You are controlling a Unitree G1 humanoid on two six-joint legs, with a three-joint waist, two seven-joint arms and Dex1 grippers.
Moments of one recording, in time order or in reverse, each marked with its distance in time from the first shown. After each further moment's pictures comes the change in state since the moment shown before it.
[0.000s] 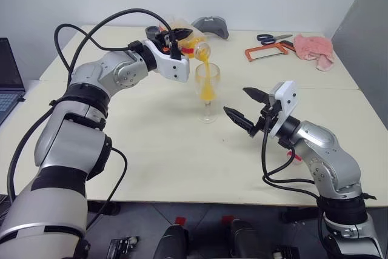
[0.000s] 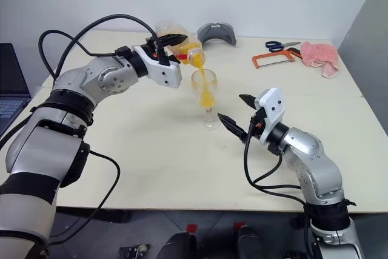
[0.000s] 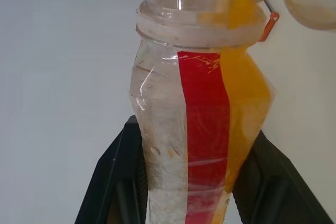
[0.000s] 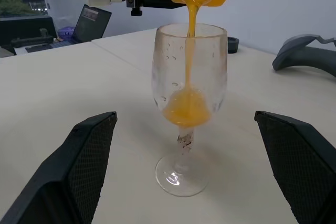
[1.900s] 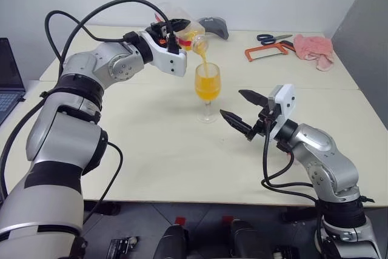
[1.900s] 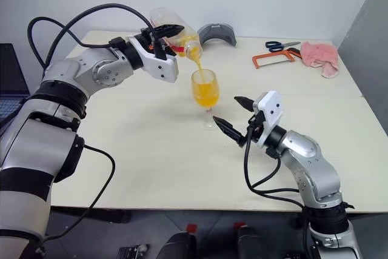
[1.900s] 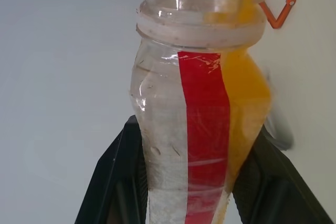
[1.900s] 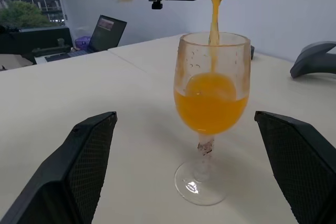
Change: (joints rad) left arm -0.066 0.026 -0.046 0.030 0.043 -0.003 0.057; right arm 0.023 0.013 0.018 -0.016 0.031 -0.027 0.018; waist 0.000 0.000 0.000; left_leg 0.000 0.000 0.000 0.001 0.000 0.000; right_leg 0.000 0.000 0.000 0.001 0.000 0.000
